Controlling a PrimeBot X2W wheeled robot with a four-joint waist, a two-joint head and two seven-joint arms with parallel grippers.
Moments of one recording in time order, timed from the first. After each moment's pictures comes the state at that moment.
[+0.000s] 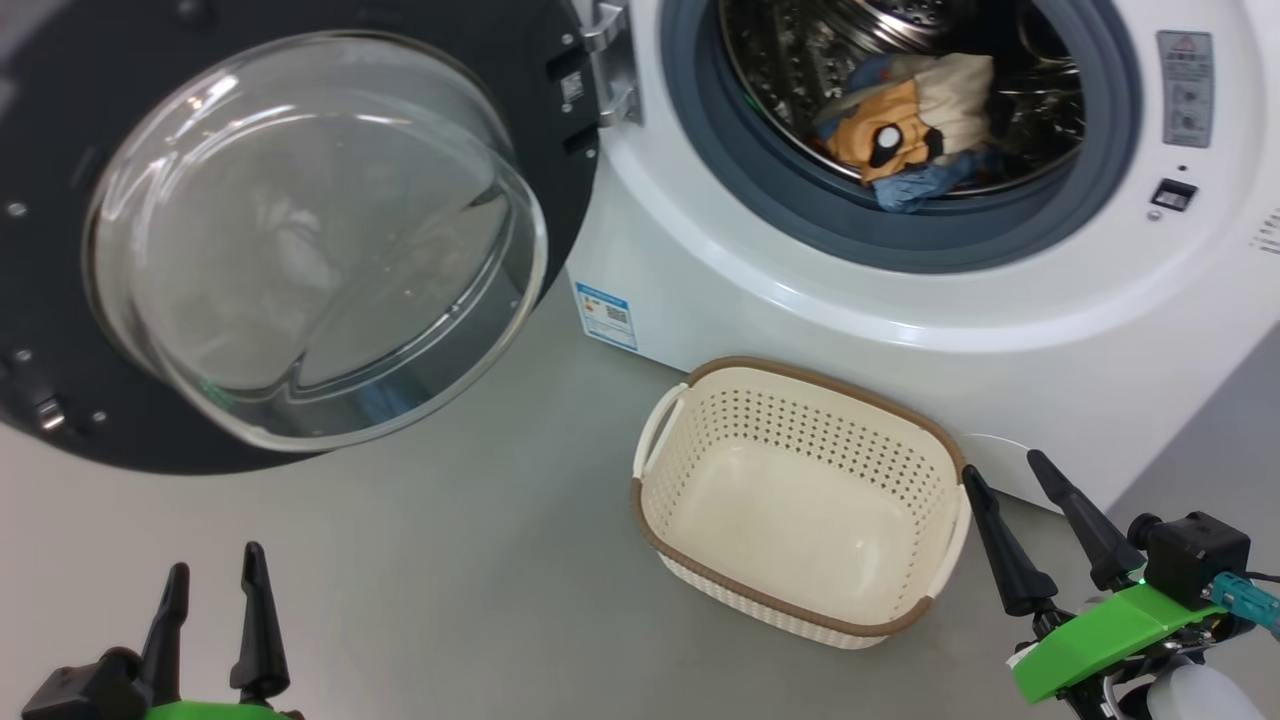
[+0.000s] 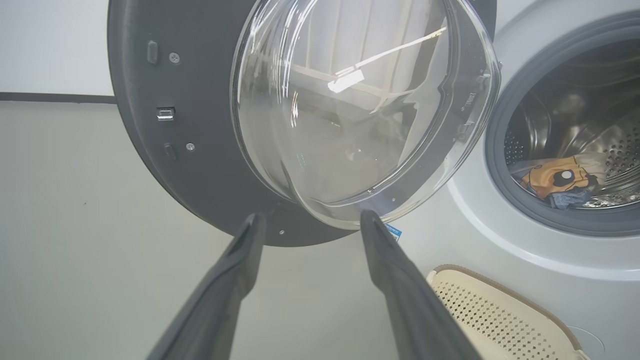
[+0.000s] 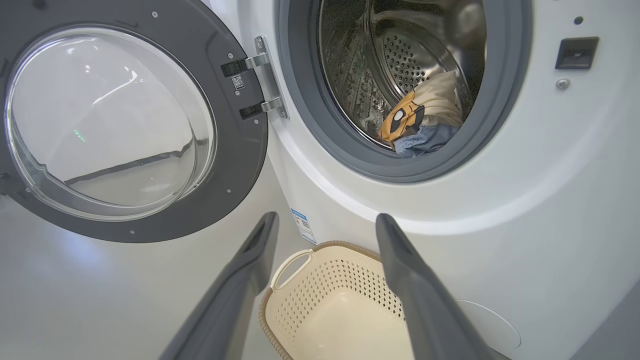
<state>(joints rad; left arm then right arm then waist) -0.01 0.04 0.11 0.20 -0.34 -0.13 -0.26 -0.14 -0.31 0.19 0.26 0.48 0.13 -0.26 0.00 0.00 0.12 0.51</state>
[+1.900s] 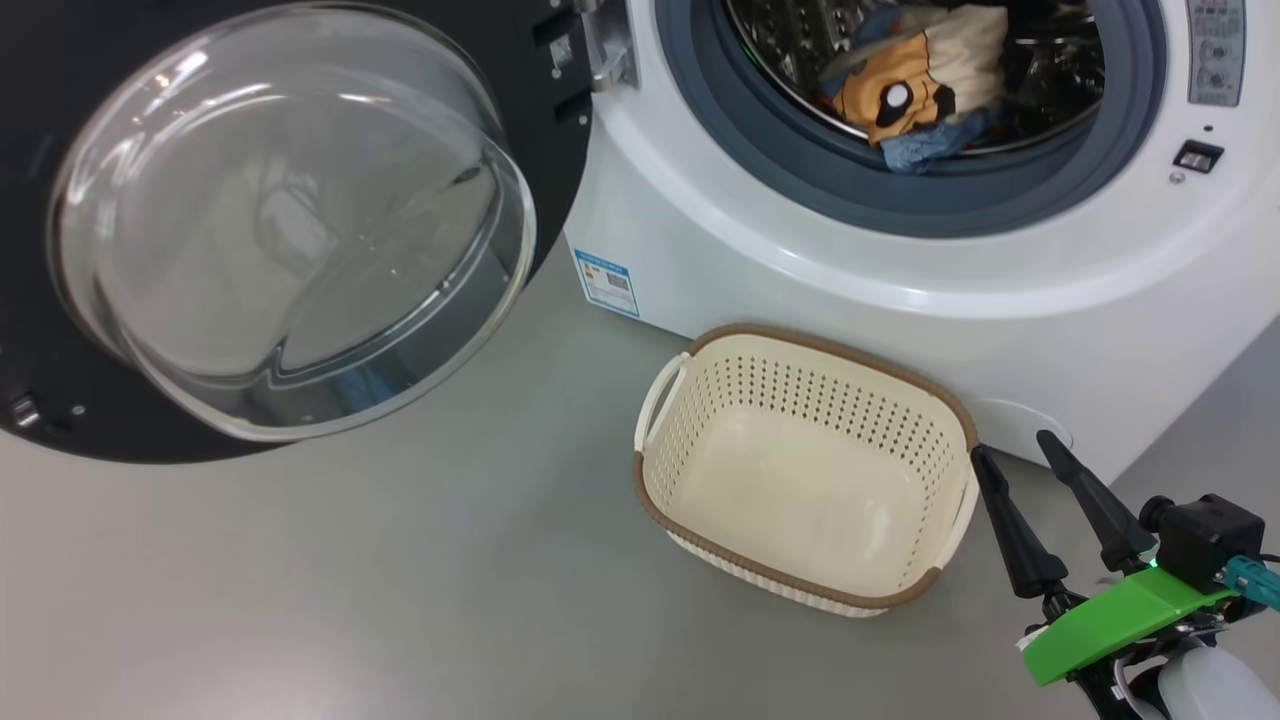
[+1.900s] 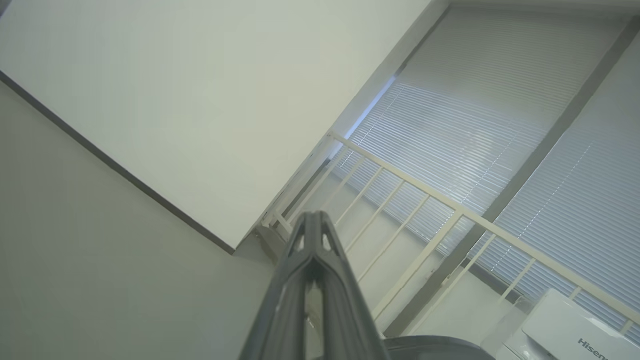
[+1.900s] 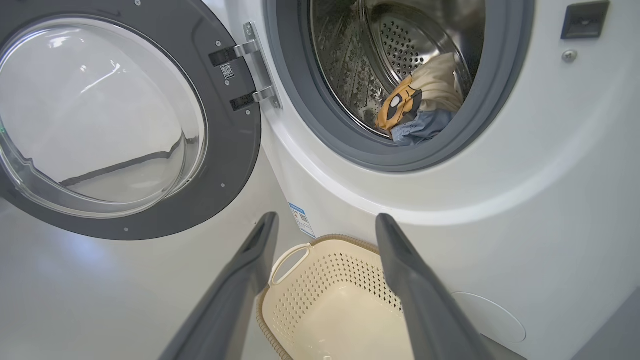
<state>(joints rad) -0.59 0.56 0.34 0.47 -1.21 -0.13 -0.18 -0.16 -0.33 0.19 0.25 0.49 0.13 -0.26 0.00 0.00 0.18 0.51</state>
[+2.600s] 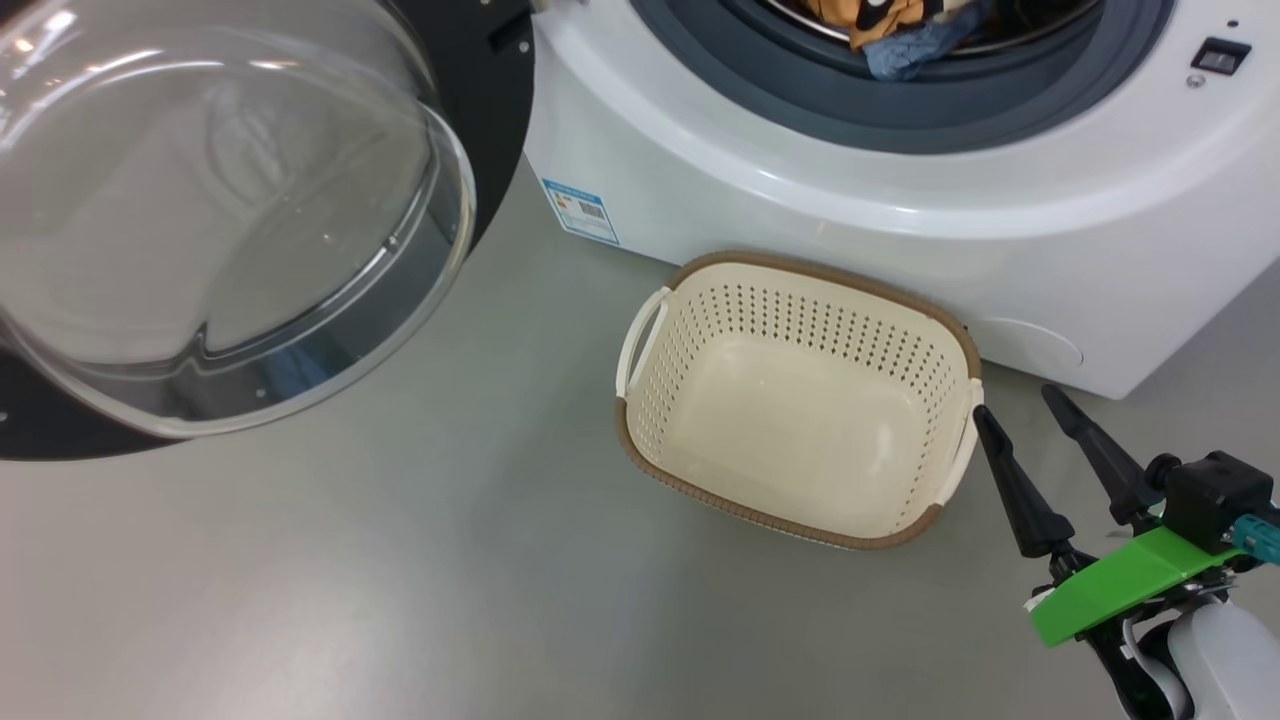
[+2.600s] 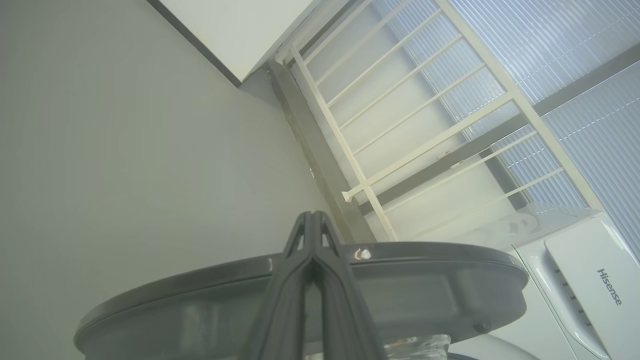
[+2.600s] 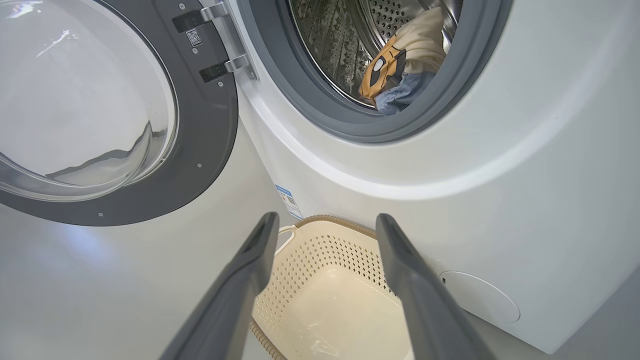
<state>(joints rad) -0.85 0.67 0.18 0.83 -1.47 -0.13 0.32 -0.23 -0.37 0.21 0.24 0.47 0.13 -0.26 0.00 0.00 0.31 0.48</state>
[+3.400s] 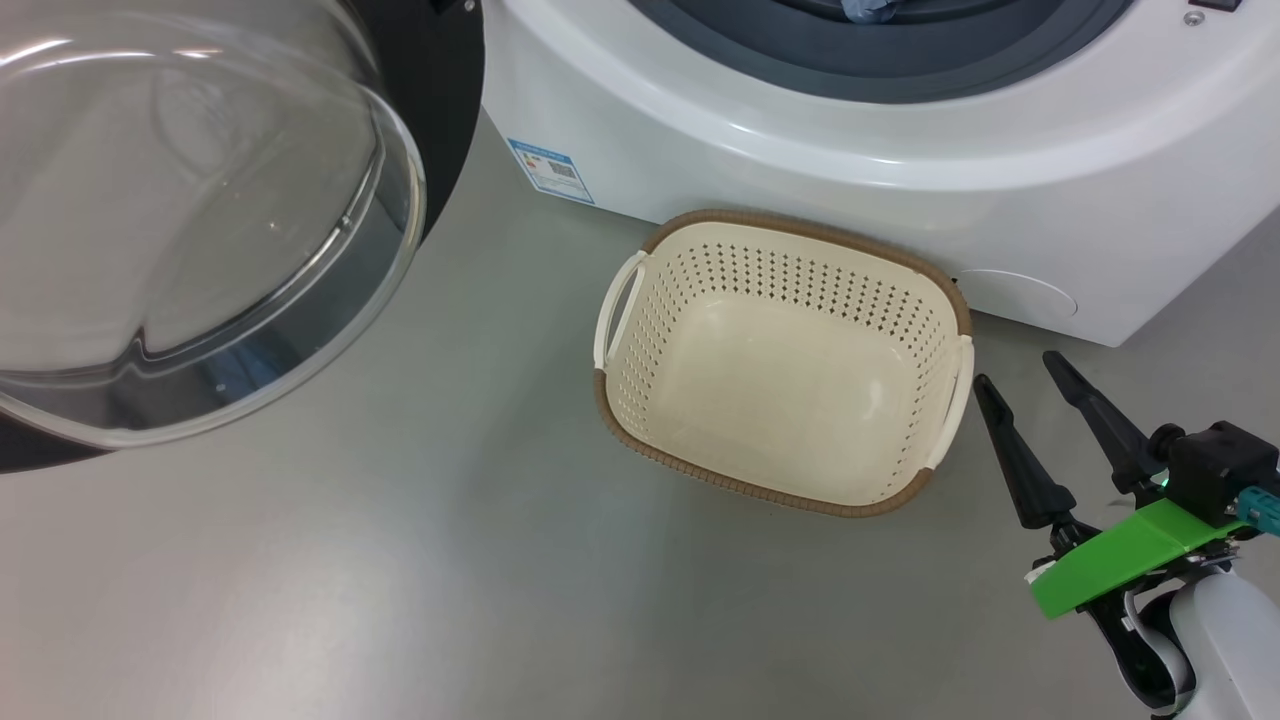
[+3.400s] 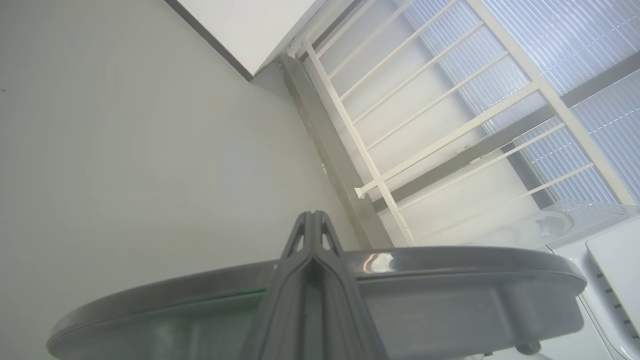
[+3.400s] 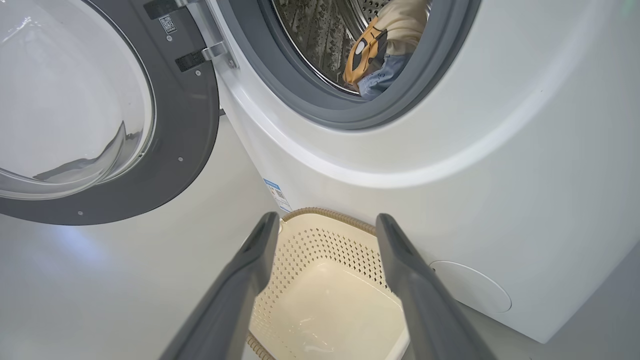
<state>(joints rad) -0.85 0.69 0.18 0.85 -1.51 -0.13 0.33 -0.28 -0.38 0.22 0.24 0.46 0.13 -0.26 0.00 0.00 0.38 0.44</state>
